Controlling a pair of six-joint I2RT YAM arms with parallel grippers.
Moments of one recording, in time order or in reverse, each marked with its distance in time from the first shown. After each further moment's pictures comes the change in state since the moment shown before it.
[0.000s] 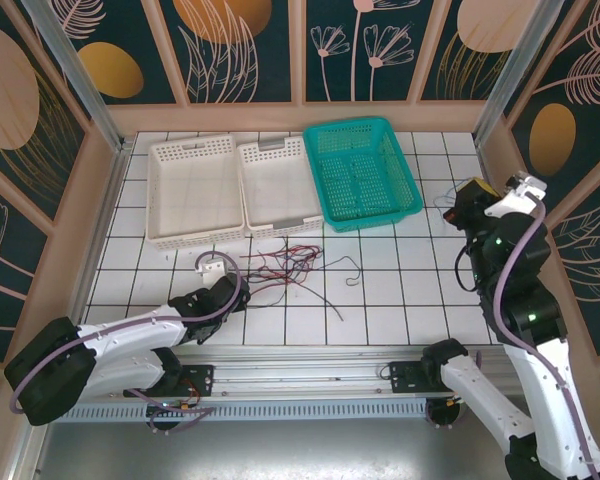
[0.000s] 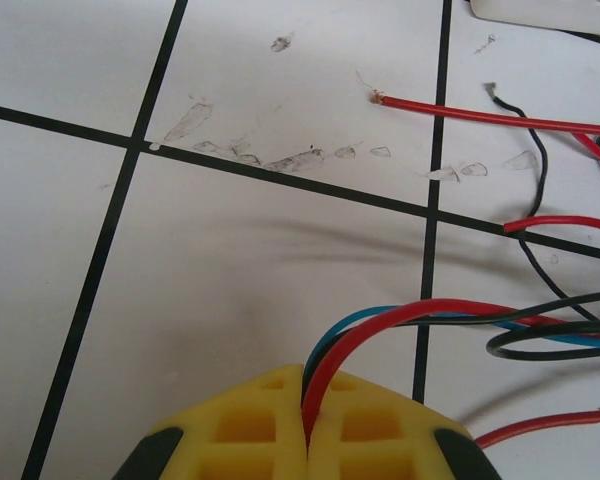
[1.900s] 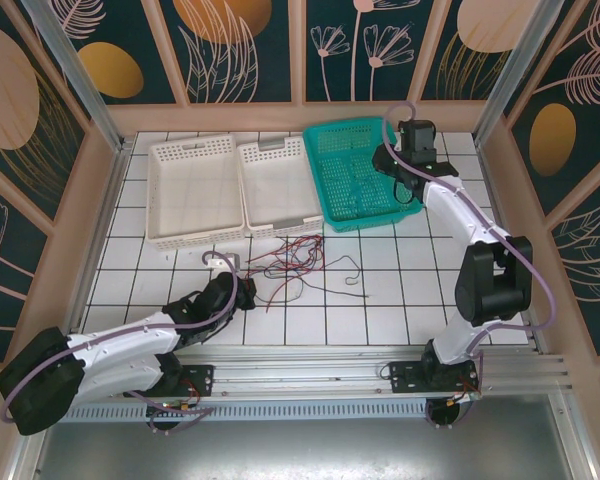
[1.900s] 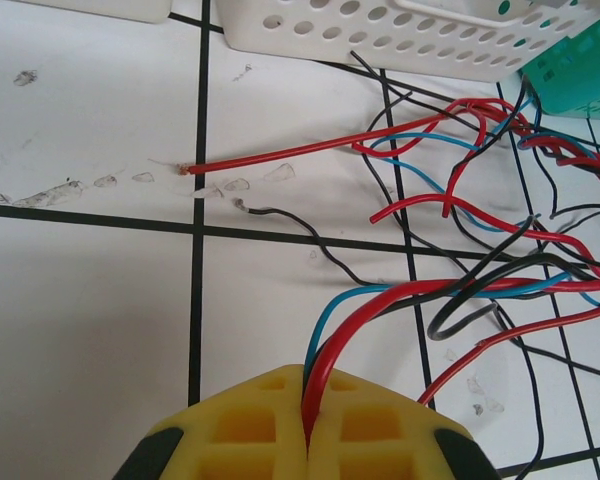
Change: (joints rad) left arm -0.021 -0.082 -0.045 0.241 0.182 0.092; right arm -0.132 1.014 0.240 0.215 -0.467 -0.030
